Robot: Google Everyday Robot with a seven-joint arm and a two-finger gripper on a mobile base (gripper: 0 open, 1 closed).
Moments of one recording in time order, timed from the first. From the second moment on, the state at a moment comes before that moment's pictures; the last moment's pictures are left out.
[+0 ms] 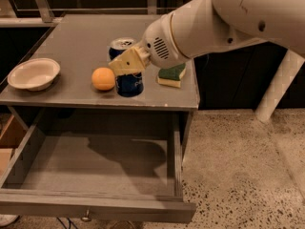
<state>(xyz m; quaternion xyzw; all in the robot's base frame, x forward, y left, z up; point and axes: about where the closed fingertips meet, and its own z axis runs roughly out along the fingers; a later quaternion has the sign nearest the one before) 0.515 0.038 0.981 -0.40 0.79 0.25 0.39</state>
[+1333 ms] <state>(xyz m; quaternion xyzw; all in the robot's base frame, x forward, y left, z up) 0.462 0.043 0.916 -0.36 0.80 0.28 0.38</state>
